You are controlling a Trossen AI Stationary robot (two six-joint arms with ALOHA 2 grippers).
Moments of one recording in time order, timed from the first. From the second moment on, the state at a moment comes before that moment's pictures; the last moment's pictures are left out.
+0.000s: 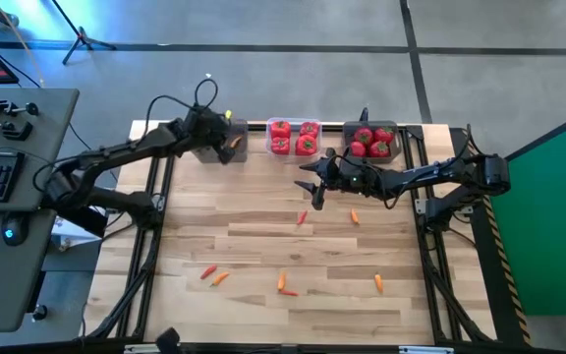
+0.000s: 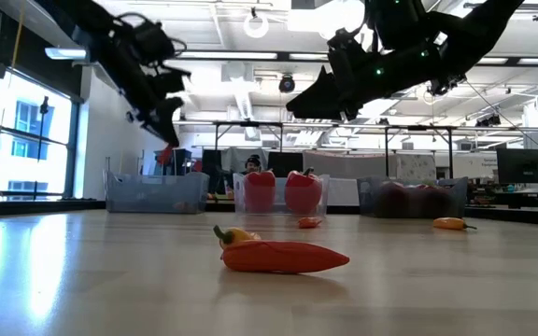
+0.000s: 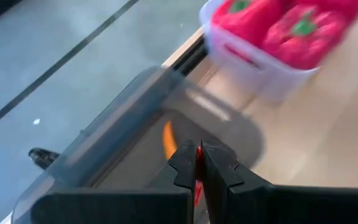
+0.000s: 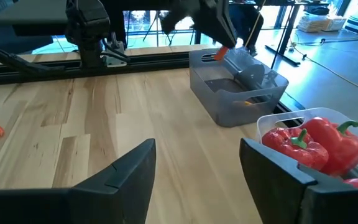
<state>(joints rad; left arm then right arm) 0.71 1.25 0.80 -0.32 -0.15 0.11 -0.17 1.49 0.67 0.56 0.11 -0.03</state>
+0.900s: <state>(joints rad) 0.83 1.38 0.79 -0.21 -0.09 0.21 -0.17 1.49 0.67 0.51 0.13 0.01</state>
